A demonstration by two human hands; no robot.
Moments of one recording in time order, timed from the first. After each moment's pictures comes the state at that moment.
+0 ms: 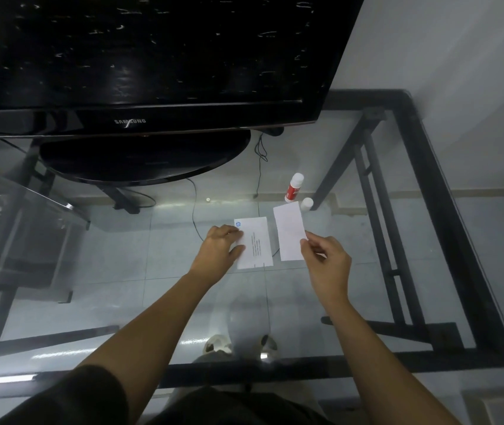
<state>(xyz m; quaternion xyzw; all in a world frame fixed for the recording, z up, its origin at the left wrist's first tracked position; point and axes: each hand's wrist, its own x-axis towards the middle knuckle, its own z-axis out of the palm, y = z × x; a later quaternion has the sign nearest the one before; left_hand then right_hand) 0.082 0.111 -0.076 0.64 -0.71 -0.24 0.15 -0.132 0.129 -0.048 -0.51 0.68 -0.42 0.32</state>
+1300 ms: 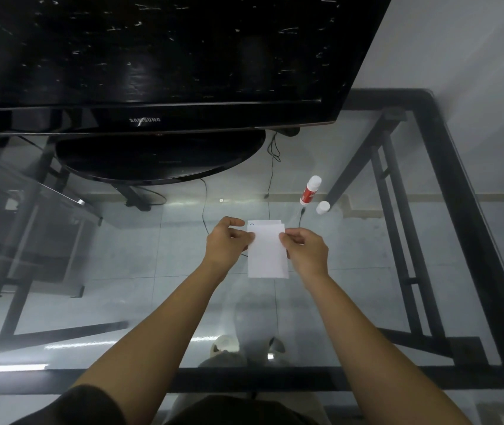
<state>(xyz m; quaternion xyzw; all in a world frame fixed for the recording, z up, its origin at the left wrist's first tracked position) 0.077 0.096 -0.047 0.72 -0.31 -0.51 0.34 -0.078 0.089 -0.053 -0.42 0.74 -0.28 0.45</state>
